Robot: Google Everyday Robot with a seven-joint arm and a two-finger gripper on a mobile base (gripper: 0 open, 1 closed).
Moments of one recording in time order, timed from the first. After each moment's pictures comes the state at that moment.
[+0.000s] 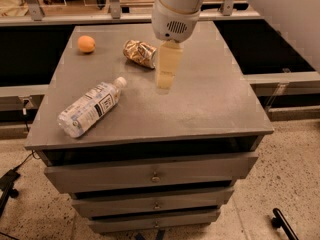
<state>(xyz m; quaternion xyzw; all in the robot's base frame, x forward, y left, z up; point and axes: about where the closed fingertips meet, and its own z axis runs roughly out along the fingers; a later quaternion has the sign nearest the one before) 0.562 -0.014 0.946 -0.71 0.69 0.01 0.16</state>
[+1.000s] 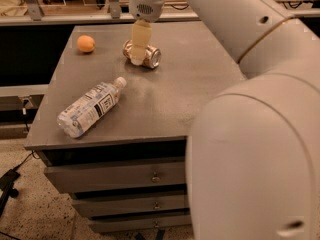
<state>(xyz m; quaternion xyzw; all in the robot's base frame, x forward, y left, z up) 0.694 0.033 0.935 -0.66 0.73 -0.02 0.18</state>
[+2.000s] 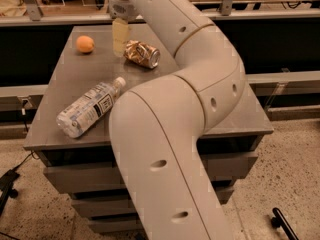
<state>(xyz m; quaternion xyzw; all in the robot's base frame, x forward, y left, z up) 0.776 0.066 0.907 -0.55 0.82 -0.09 0.15</state>
